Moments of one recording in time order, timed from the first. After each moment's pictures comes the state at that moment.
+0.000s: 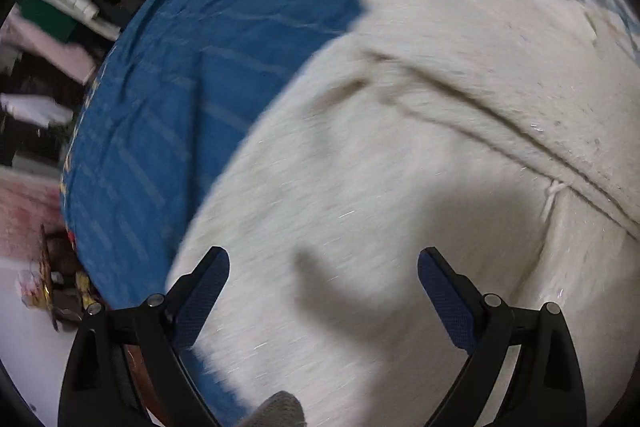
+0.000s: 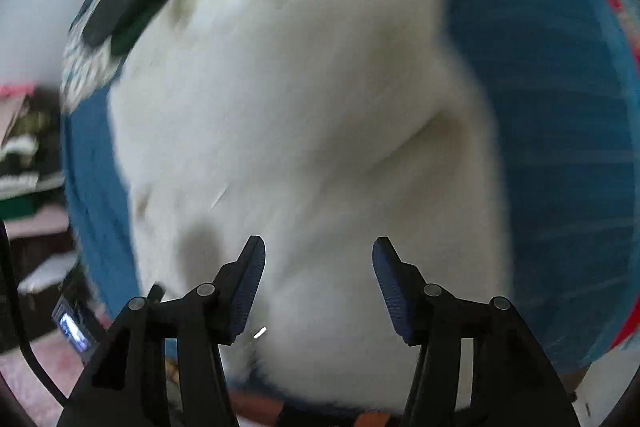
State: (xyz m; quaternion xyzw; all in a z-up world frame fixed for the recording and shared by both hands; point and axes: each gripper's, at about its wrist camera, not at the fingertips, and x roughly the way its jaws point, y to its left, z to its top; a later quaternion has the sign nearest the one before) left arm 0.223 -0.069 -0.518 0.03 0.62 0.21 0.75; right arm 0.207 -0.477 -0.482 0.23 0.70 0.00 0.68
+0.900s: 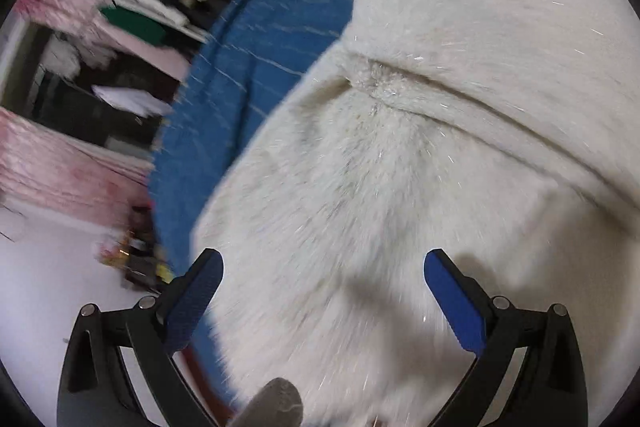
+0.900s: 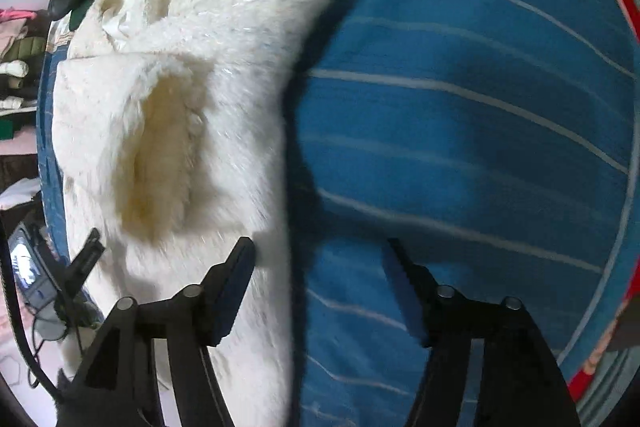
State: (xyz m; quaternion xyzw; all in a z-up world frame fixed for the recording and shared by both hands) left arm 0.222 -0.159 -0.528 0.13 0.58 0.39 0.70; right arm 0.262 -0.648 -0.565 0.12 0.75 0.10 0.65
